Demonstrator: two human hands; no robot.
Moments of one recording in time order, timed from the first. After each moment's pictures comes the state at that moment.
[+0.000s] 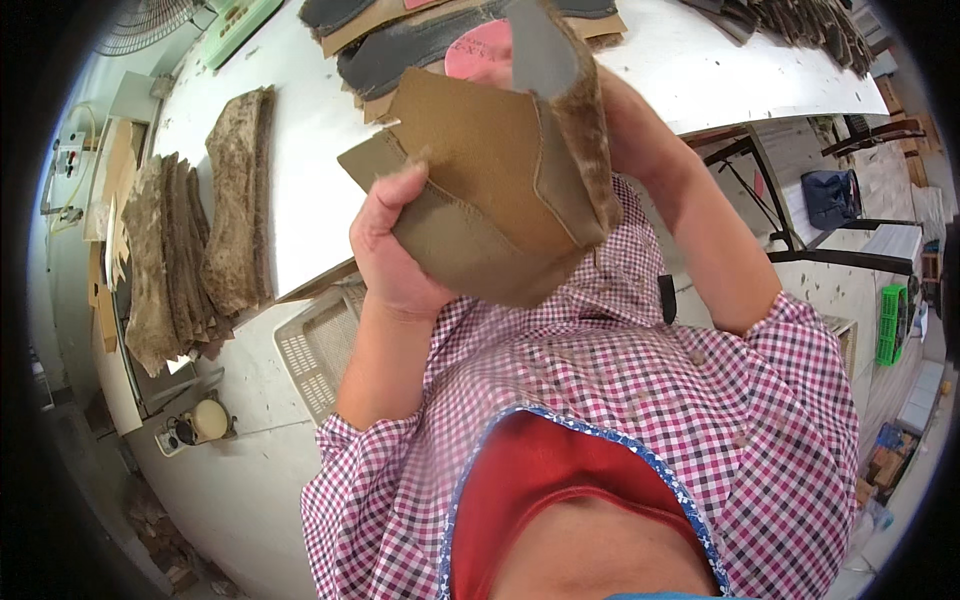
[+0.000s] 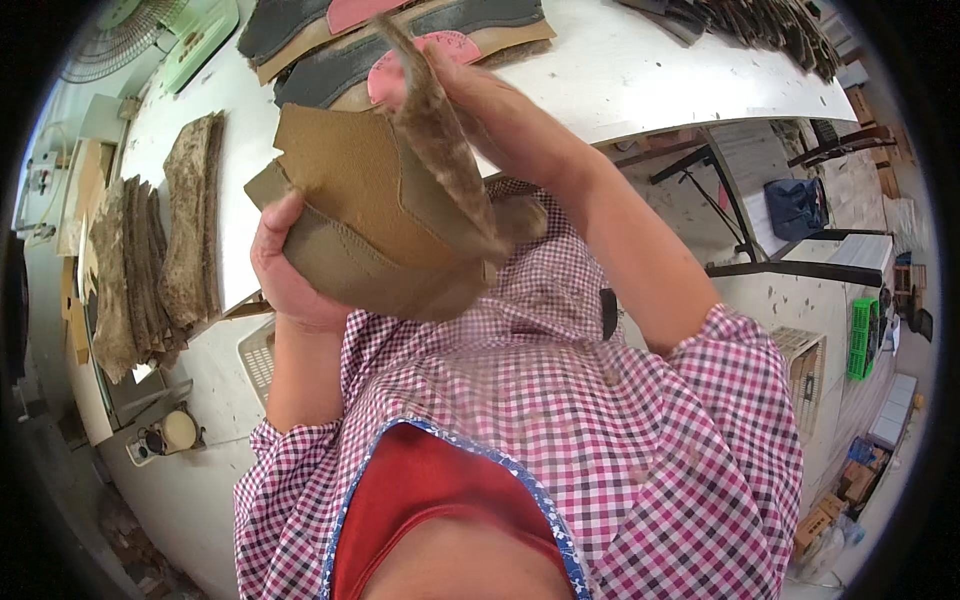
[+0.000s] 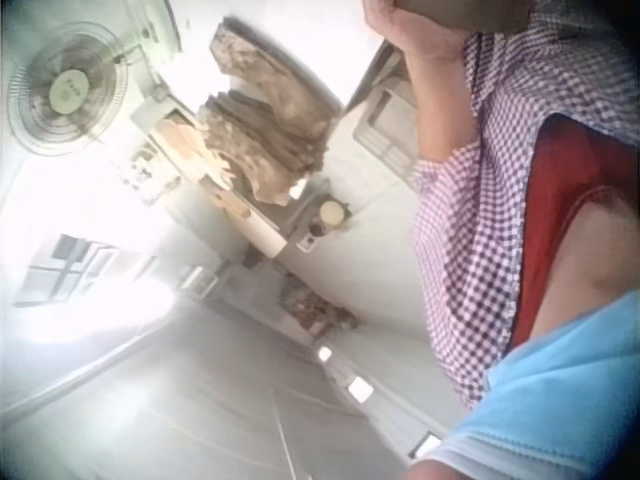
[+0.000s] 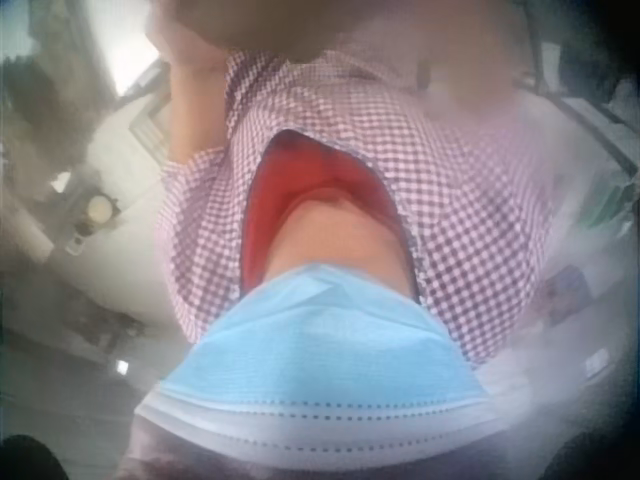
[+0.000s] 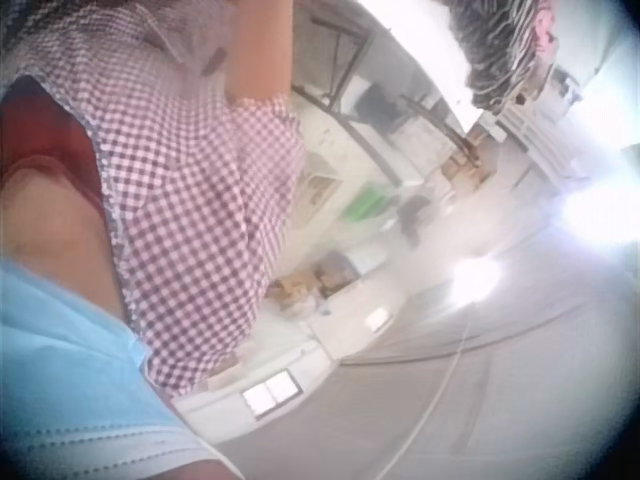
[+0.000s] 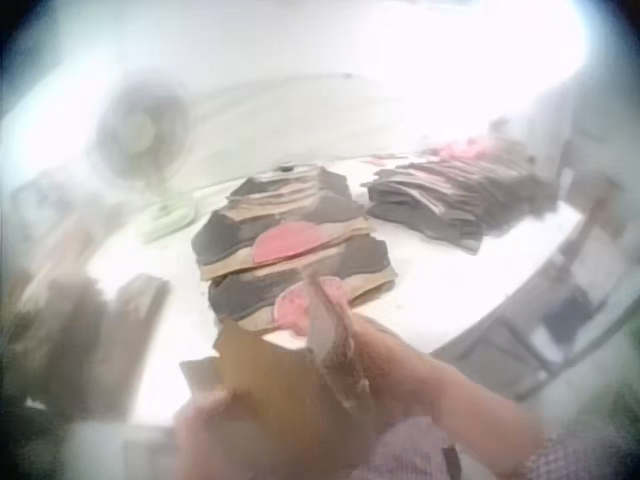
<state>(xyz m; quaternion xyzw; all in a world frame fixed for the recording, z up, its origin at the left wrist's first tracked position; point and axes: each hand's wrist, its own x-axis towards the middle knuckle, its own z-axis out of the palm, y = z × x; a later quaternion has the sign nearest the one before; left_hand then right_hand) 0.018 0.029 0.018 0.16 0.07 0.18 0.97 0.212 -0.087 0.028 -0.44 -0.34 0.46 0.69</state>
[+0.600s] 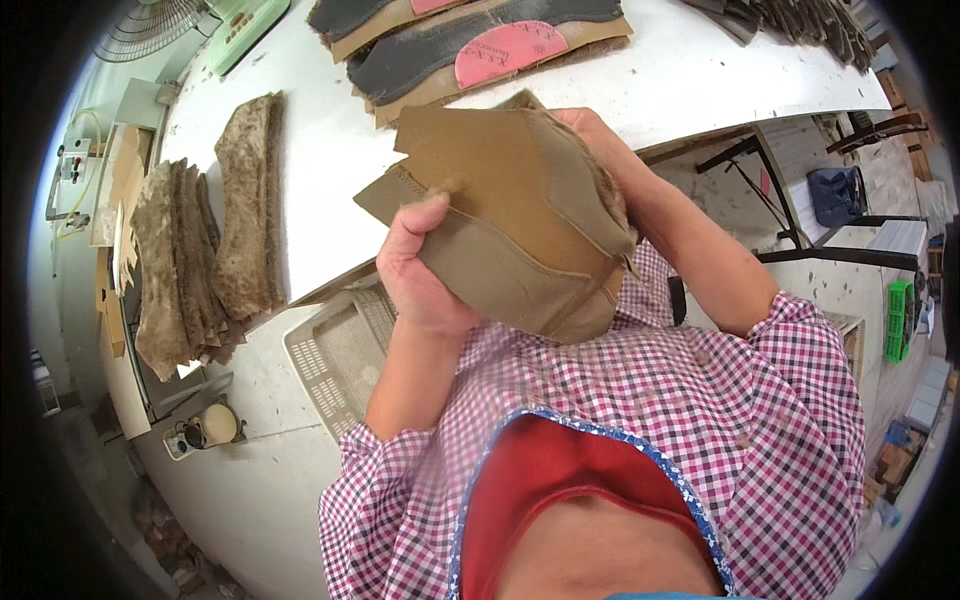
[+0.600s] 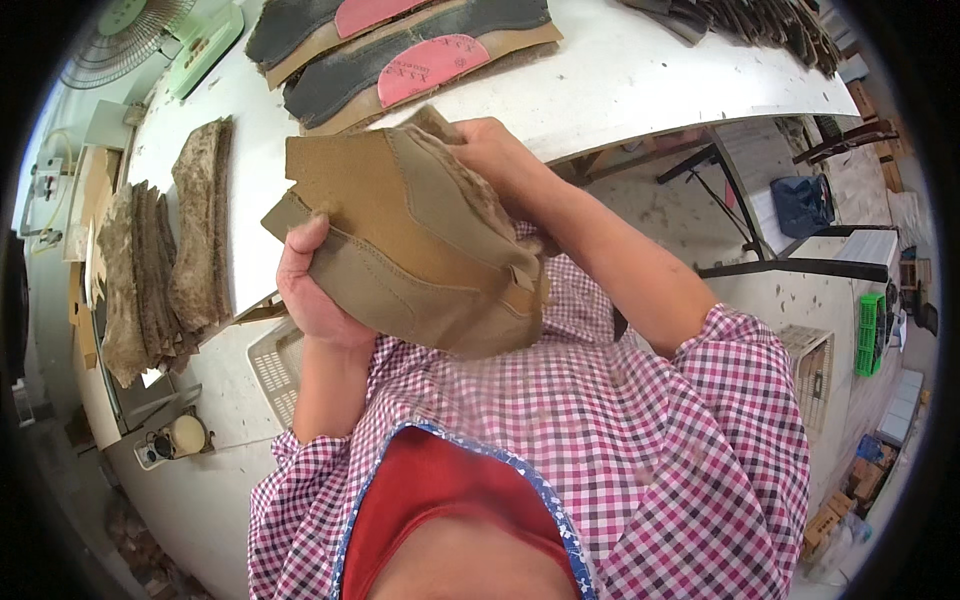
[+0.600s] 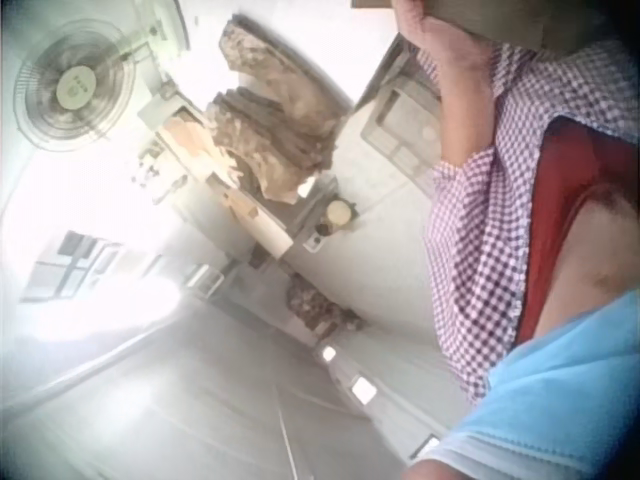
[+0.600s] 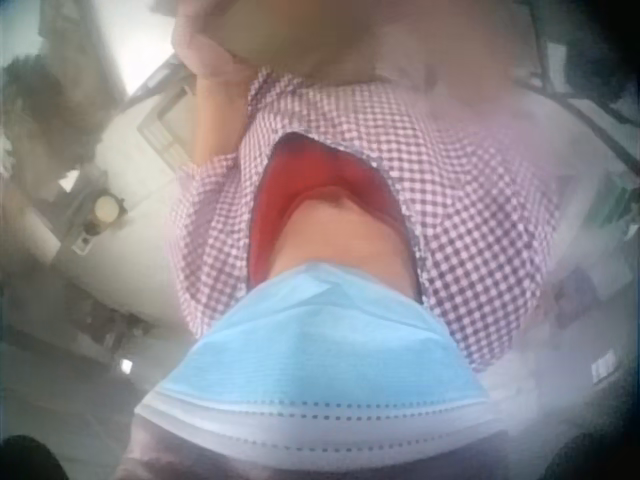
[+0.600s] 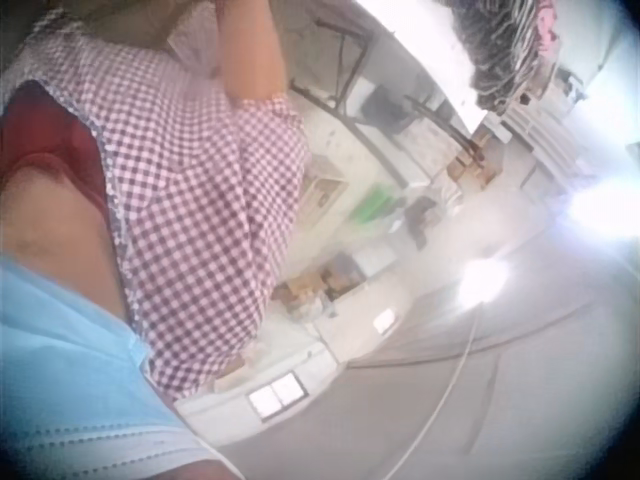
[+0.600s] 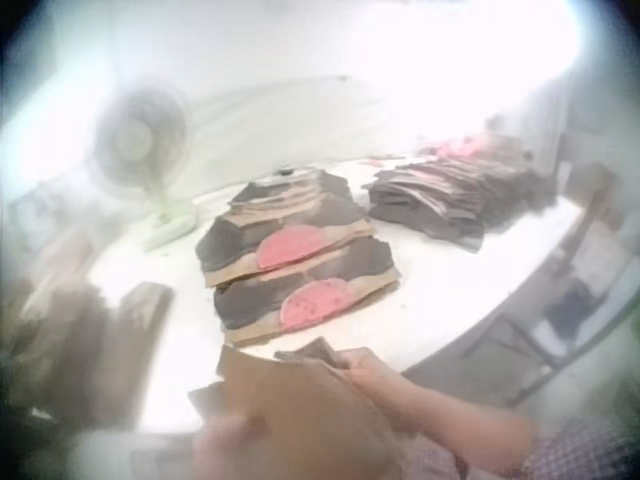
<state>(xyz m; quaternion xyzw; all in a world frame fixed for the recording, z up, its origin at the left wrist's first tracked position) 0.011 0.011 0.012 0.11 0.08 0.18 0.97 0.204 -0.077 -0.027 -0.62 -0.28 0.44 0.58</state>
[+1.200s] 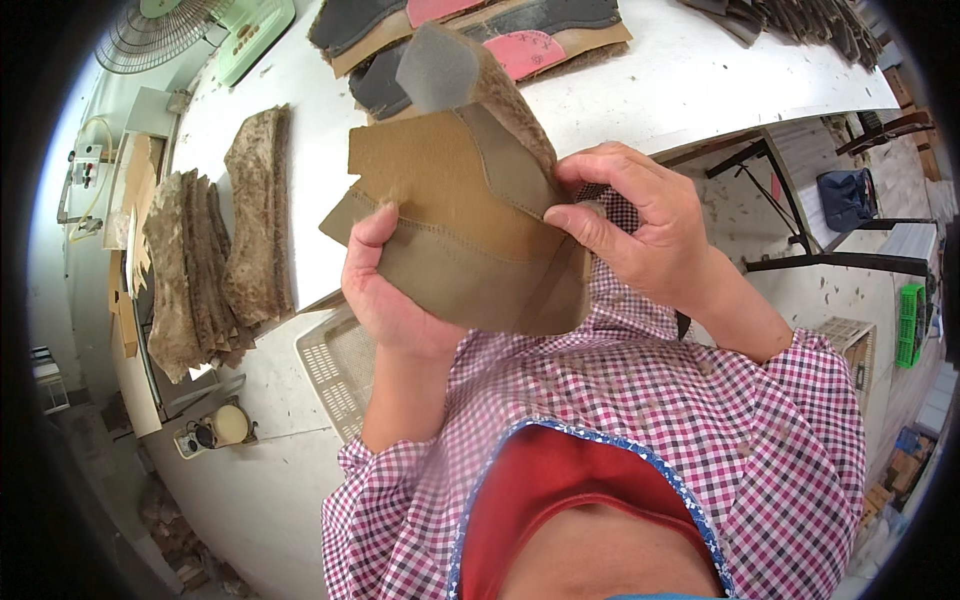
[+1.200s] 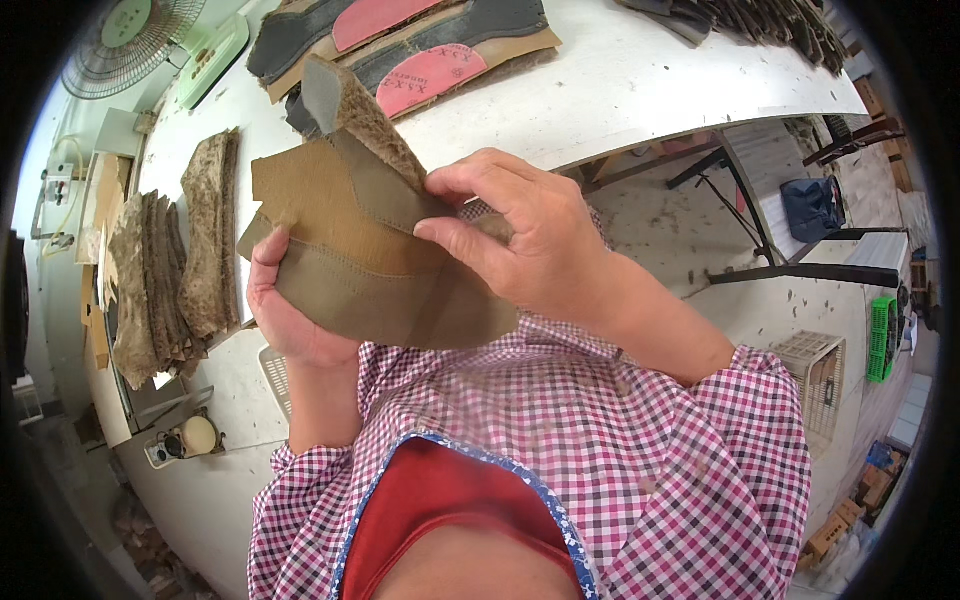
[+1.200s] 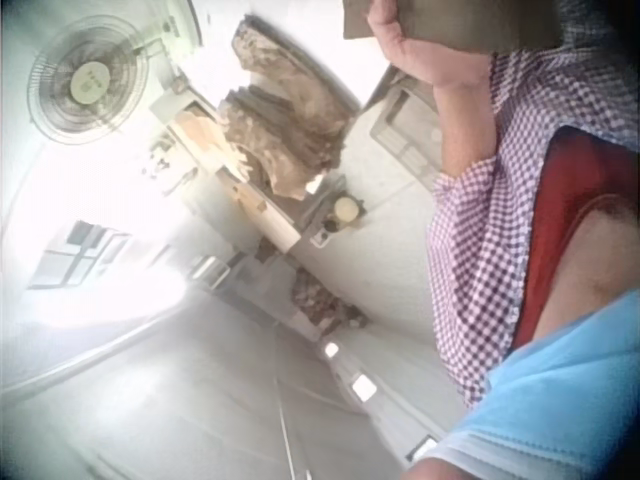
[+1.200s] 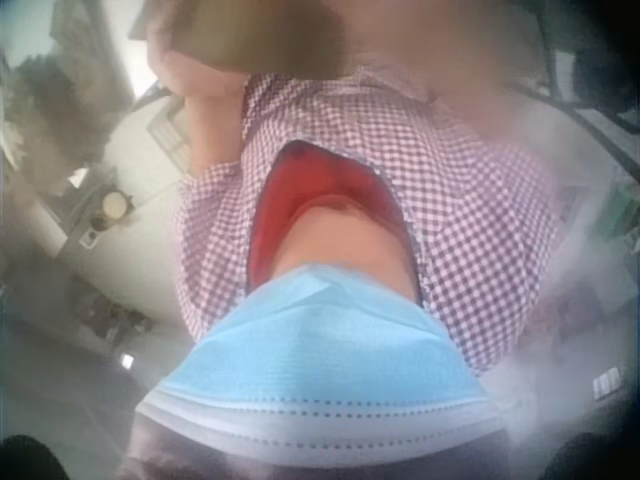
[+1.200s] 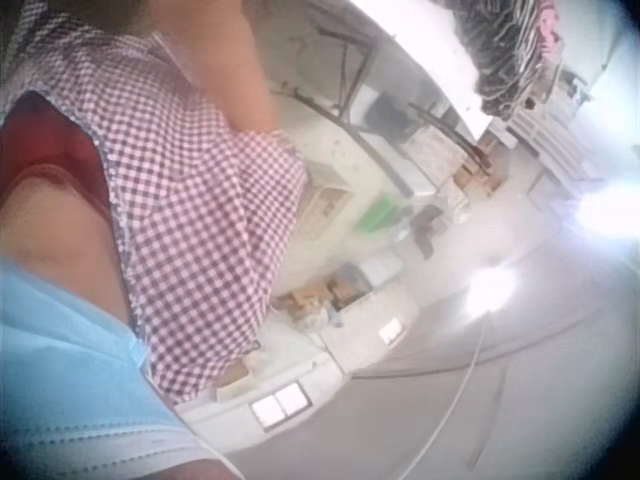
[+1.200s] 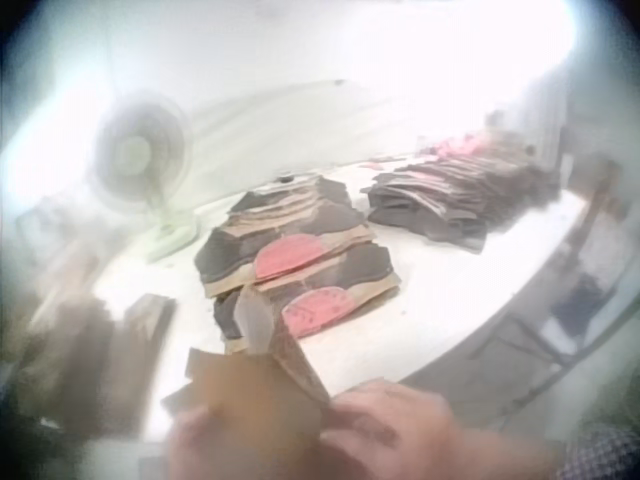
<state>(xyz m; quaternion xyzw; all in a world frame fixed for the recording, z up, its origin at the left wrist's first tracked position) 0.011 0.009 0.040 0.12 0.08 0.24 0.96 0.166 -0.137 0.030 -0.63 -0.54 0.01 0.55</state>
